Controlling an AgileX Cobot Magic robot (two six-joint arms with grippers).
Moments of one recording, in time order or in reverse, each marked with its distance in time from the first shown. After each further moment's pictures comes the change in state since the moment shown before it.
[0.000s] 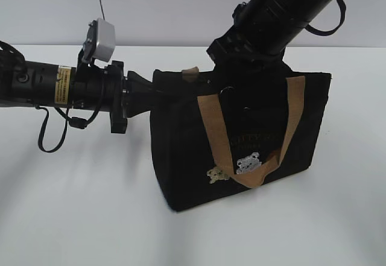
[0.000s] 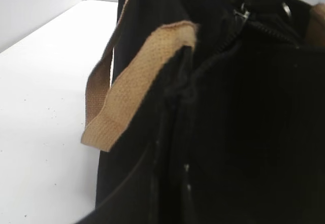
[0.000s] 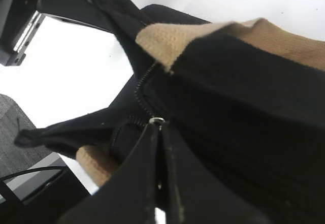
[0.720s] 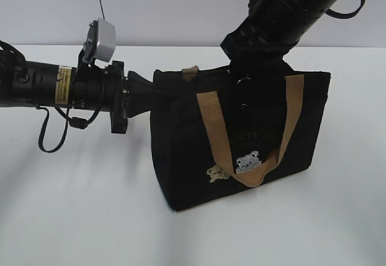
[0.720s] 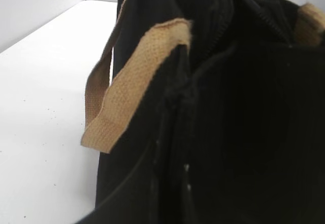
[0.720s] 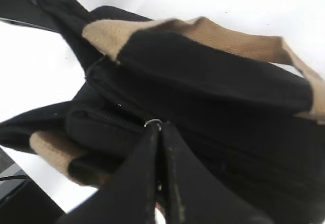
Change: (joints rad) left arm 0.000 0.000 0.000 -0.001 0.003 -0.001; right arm 0.000 -0.041 0.000 -0.163 -0.025 0.110
